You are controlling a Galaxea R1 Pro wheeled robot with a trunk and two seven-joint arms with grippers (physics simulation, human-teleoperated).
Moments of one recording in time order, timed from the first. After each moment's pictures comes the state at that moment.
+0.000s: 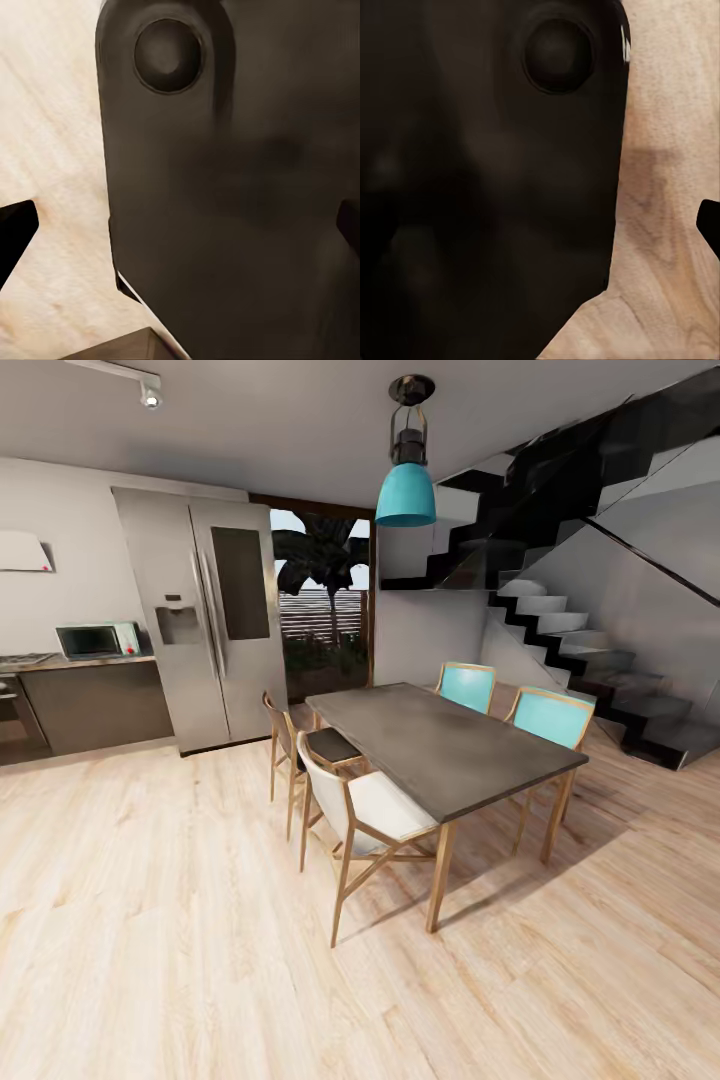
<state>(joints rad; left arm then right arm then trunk) 0.00 0.00 0.00 0.00 0.00 0.00 0.00 0.00 0.00 0.00 0.00 0.00 0.00 0.00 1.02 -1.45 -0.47</state>
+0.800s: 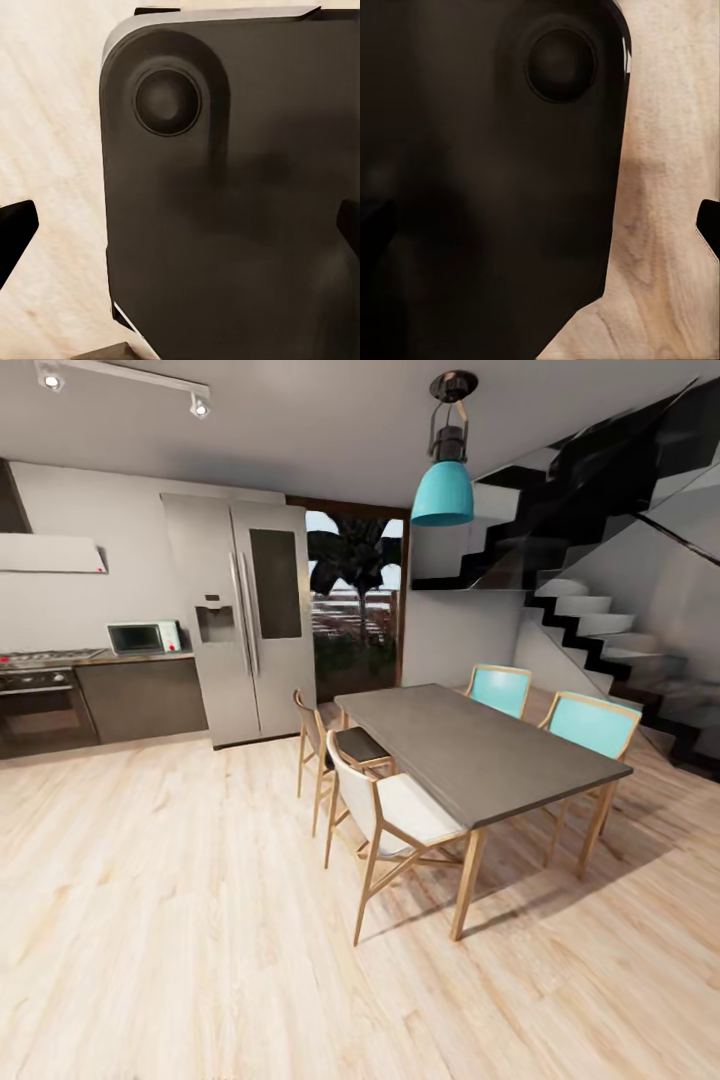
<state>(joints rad) 0.00 0.00 0.01 -0.04 0.01 -0.01 0.00 0.00 0.00 0.01 0.00 0.01 -0.01 -0.01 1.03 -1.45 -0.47</state>
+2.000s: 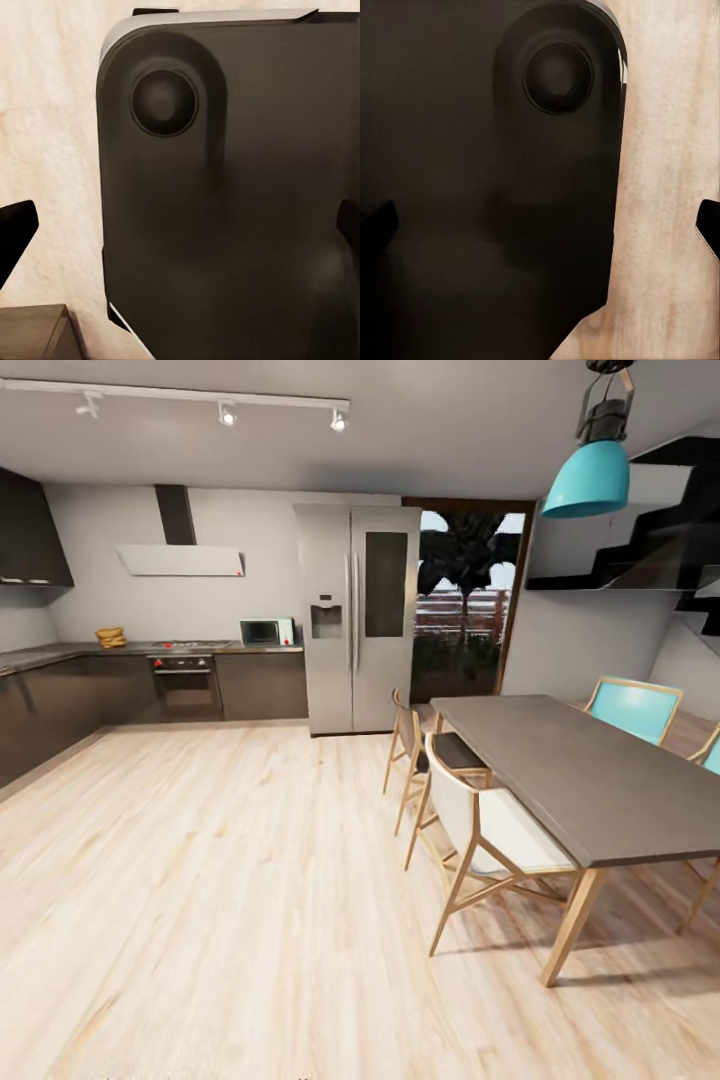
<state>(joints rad) 0.00 0.00 0.01 -0.04 0.02 -0.01 0.00 0.00 0.00 0.00 0.00 0.01 -0.03 -0.01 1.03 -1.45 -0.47</state>
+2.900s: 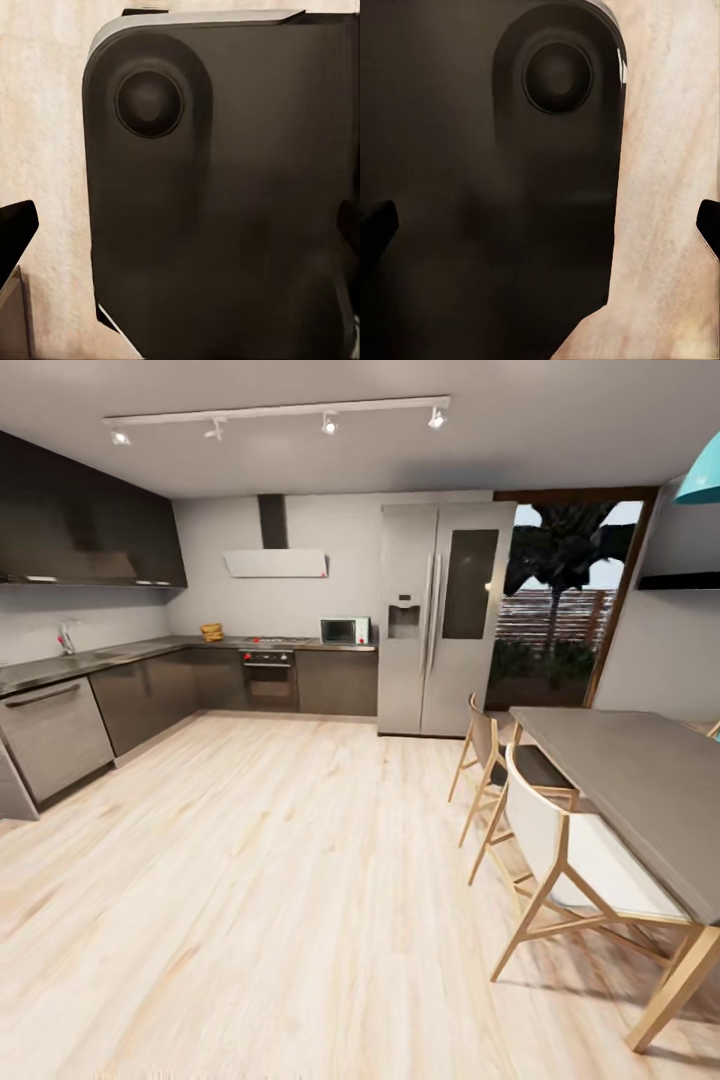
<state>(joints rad) 0.00 -0.02 0.01 -0.04 0.02 -0.01 0.00 0.00 0.00 0.00 0.00 0.00 -0.03 -0.01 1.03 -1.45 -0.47</state>
